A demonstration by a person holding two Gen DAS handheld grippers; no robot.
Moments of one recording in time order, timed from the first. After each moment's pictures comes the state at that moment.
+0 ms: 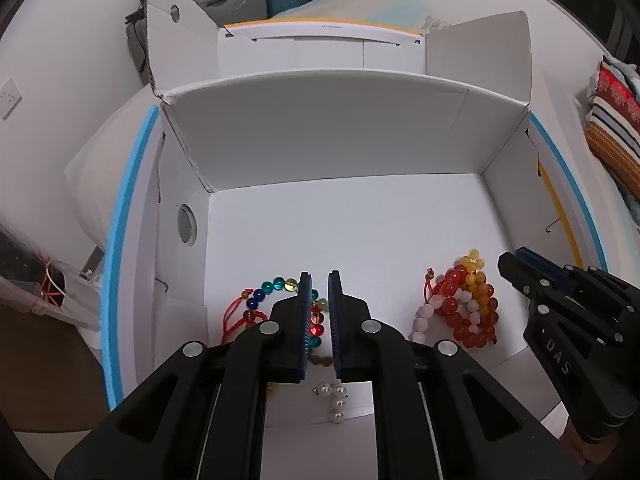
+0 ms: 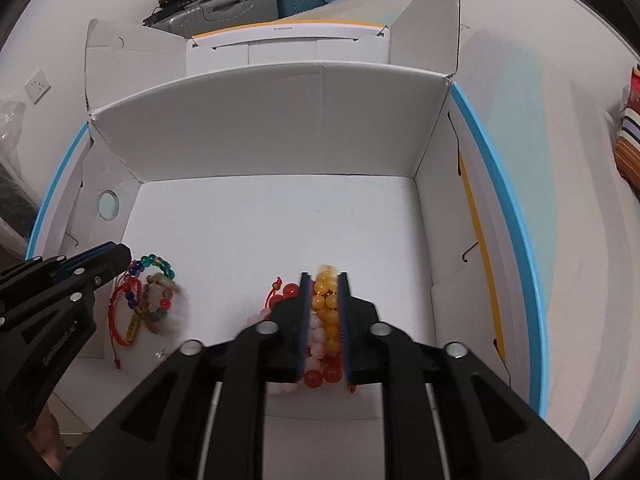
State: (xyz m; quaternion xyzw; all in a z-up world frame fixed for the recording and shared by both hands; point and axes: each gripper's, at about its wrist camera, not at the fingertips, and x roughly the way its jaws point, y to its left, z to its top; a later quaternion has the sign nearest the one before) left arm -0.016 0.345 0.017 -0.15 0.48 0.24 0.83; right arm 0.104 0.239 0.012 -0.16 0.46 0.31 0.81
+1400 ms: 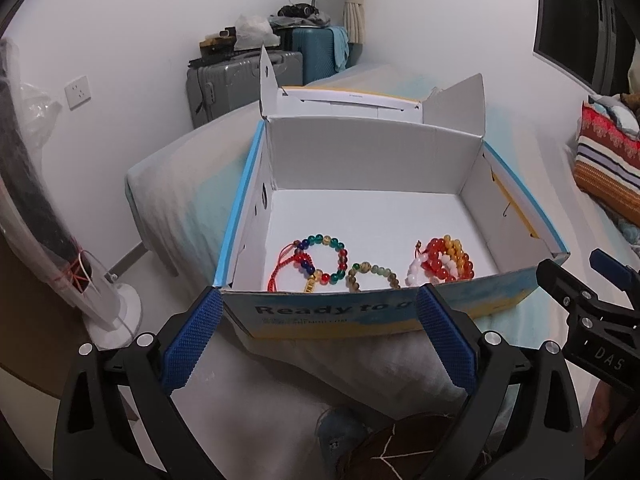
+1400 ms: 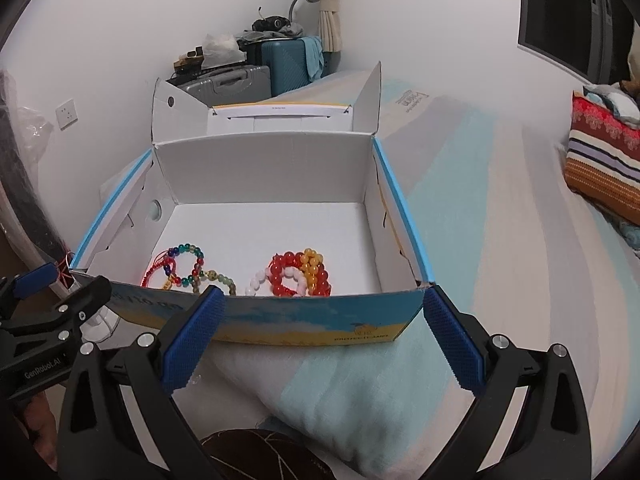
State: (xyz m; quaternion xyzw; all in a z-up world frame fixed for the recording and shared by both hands) left arm -0.154 0.277 0.051 -0.13 0.35 0.30 0.88; right arm -0.004 0.134 0.060 -0.12 0.33 0.31 0.88
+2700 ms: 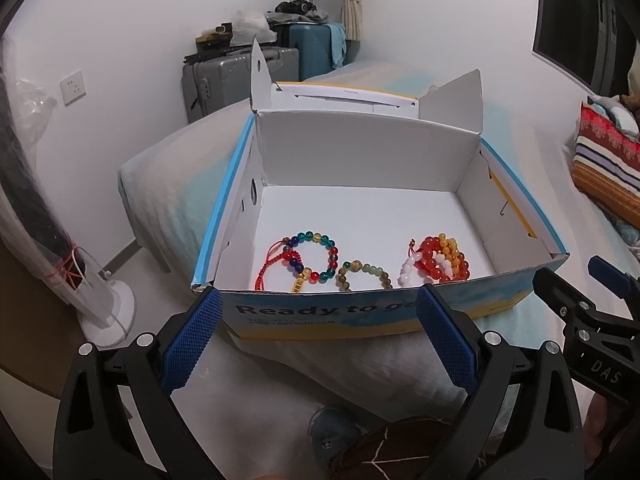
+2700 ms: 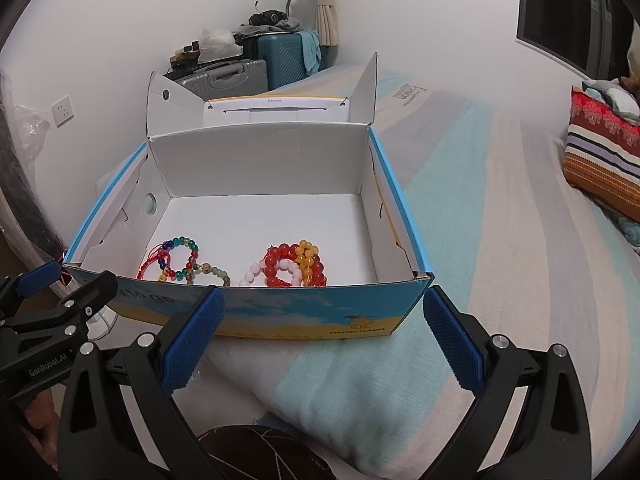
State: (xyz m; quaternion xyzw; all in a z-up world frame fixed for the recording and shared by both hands) left arm -0.145 0.274 0.045 -0.14 0.36 0.29 0.88; right arm -0.001 0.135 0.055 -0.12 0.34 0.30 0.88
